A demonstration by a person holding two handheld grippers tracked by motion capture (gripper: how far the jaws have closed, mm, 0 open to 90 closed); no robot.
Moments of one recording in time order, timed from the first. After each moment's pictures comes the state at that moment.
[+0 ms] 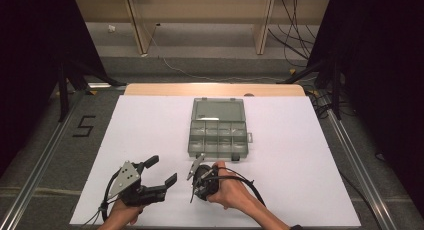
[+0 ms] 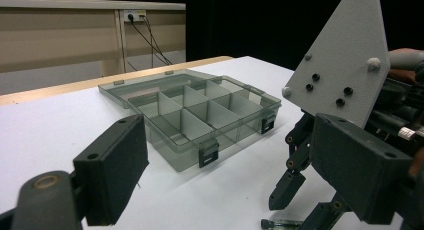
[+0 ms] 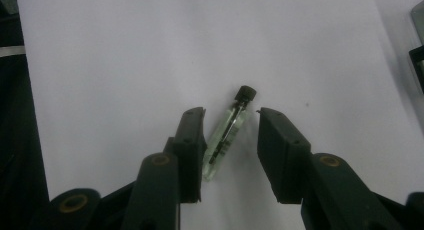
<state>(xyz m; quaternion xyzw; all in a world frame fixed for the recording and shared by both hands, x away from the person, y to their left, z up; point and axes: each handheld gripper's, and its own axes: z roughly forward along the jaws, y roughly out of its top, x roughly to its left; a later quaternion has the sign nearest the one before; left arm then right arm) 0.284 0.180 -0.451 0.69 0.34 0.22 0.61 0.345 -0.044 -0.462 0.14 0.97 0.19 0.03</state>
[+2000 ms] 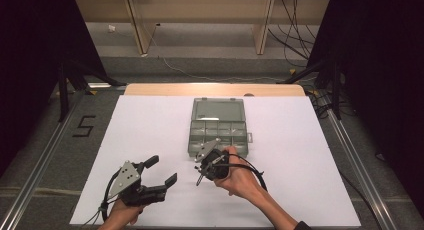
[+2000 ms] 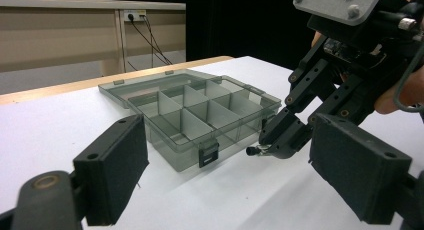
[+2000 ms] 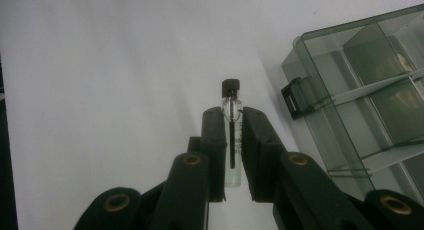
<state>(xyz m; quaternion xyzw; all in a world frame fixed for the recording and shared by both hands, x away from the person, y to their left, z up) 0.284 0.180 -0.452 0.69 0.34 0.22 0.61 0.363 -0.067 -0.424 0.16 0.94 0.27 0.10</state>
